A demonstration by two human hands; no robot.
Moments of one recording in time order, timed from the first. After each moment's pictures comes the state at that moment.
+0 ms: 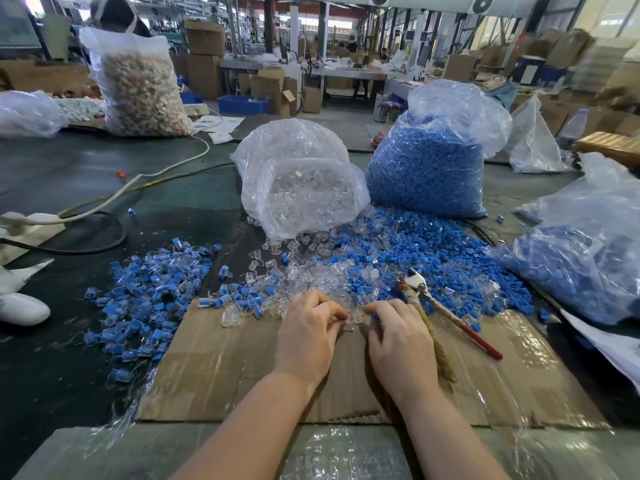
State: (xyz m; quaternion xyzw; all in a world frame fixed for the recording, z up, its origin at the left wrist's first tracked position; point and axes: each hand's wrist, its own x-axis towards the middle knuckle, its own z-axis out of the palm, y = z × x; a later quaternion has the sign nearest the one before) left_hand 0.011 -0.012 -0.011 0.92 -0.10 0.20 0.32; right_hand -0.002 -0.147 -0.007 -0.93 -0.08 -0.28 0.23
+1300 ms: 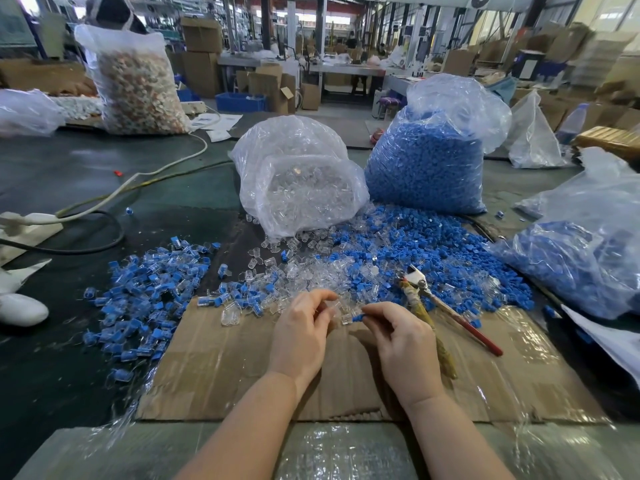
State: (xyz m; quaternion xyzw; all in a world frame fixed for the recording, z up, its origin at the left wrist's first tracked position) left_hand 0.007 -0.006 -0.009 0.86 -0.04 0.15 0.49; right_hand -0.007 -0.150 -0.003 -0.89 -0.11 -0.26 0.36
